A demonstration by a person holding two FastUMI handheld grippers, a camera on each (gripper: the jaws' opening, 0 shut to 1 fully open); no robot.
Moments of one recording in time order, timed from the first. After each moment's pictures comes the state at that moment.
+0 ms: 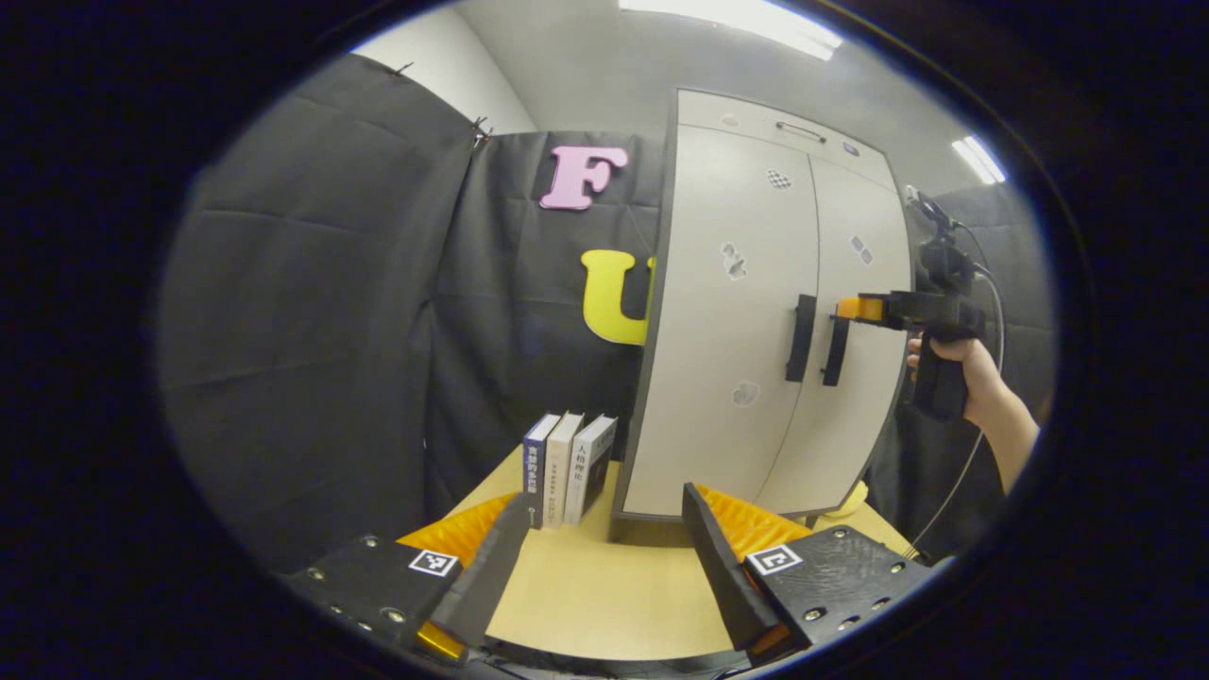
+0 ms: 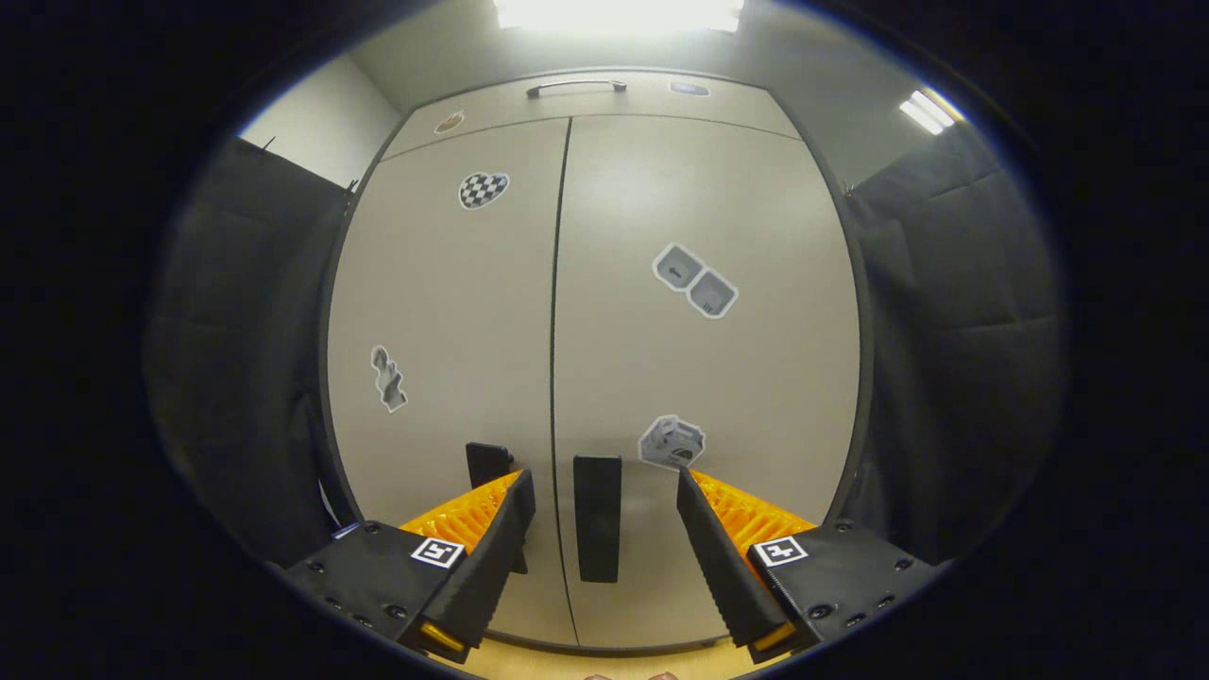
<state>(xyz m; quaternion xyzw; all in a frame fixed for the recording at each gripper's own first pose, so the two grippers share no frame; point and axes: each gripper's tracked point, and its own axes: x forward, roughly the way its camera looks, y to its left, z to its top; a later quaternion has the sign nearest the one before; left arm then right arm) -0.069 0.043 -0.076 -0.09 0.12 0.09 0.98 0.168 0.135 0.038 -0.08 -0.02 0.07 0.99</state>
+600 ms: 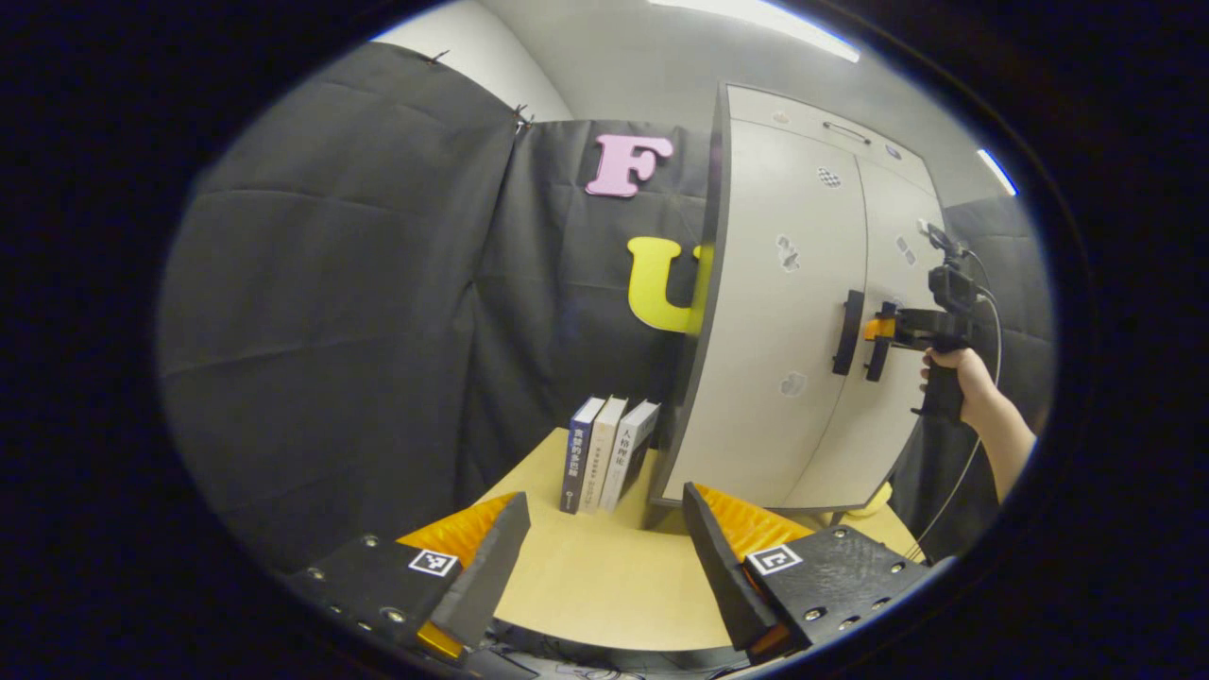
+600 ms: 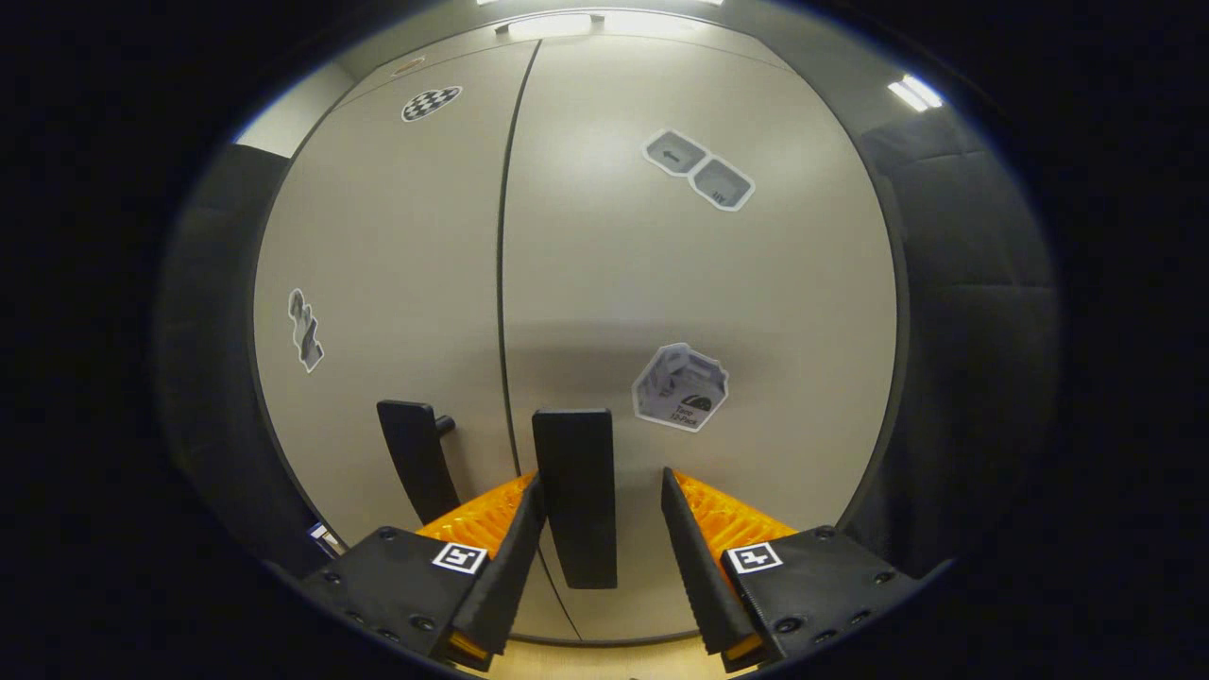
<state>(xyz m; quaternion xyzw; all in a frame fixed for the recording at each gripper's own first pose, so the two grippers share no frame) -0.085 0.068 -0.087 -0.11 0.14 0.14 0.97 0.219 0.129 -0.001 -0.05 0.05 0.02 1.00</state>
